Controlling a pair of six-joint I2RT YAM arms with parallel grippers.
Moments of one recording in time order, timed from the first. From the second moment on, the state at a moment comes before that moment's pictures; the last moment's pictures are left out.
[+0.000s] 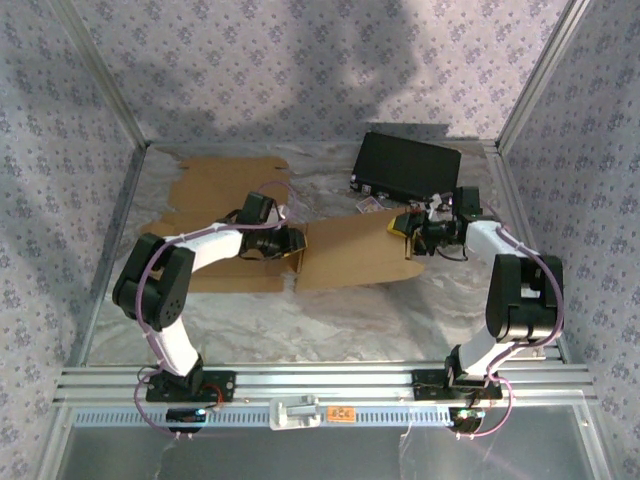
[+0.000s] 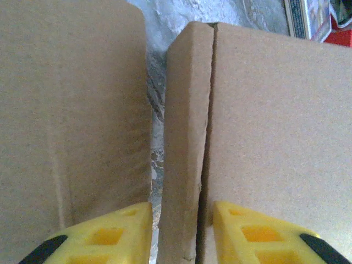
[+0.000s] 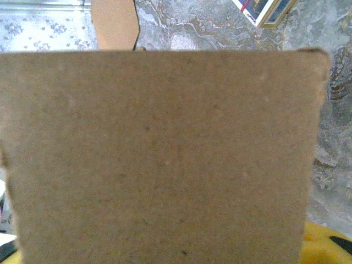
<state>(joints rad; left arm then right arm) -0.46 1.74 1.00 -0.20 0.48 -0.69 -0.04 1.59 0.93 -0.42 -0.99 0.56</state>
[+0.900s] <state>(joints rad) -0.79 1.25 0.92 -0.40 0.20 0.55 -0.12 1.73 1.10 -0.95 -1.09 0.83</state>
